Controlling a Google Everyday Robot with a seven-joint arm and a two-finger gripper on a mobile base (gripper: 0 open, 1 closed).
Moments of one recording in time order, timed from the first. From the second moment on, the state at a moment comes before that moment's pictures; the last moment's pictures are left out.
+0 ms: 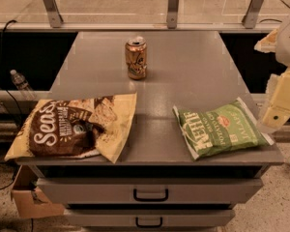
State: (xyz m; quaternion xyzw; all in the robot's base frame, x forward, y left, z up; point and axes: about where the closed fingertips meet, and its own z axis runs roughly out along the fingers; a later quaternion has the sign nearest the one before) arm 0.438 -0.217 0.976 -0.60 0.78 -0.03 0.16
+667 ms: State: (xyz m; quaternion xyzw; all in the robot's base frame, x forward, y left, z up) arm 0.466 -0.198 0.968 -0.61 0.77 -0.02 0.18
